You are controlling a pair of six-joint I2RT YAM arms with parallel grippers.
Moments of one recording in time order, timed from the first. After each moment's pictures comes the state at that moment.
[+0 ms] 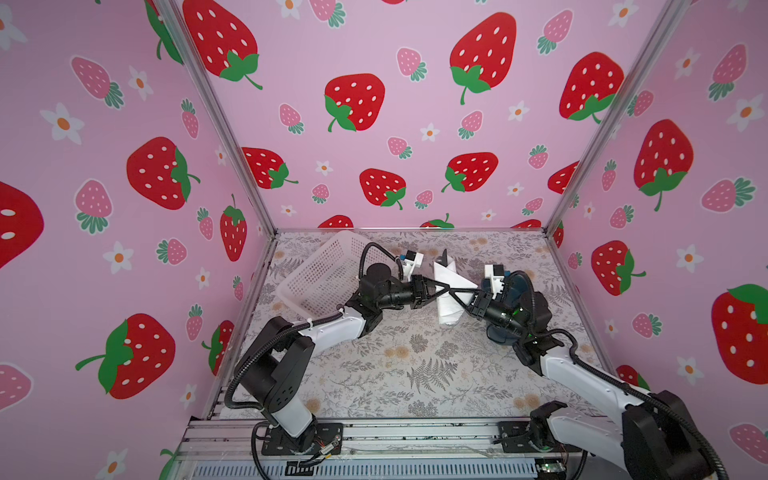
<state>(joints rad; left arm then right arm) -0.63 1.64 0.93 0.71 0.79 -1.25 0.49 1.11 0.47 0.68 -0.66 1.11</state>
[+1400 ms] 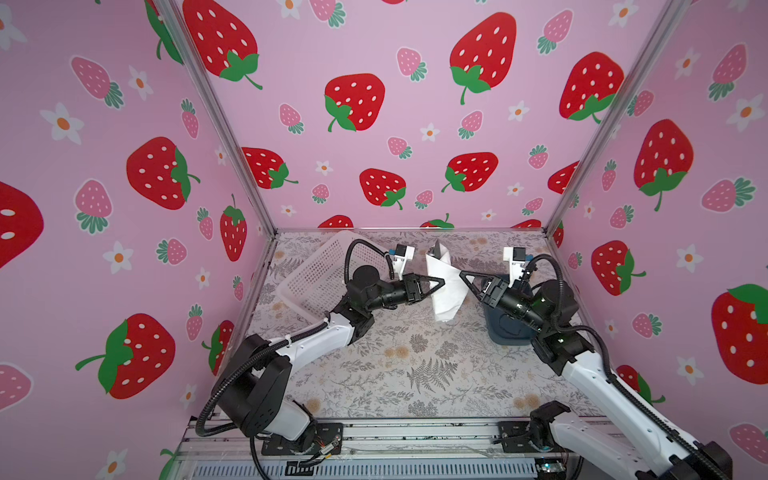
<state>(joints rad) -0.63 1.49 0.87 0.72 0.72 -1.15 0.50 0.89 0.70 0.25 -0.51 0.89</state>
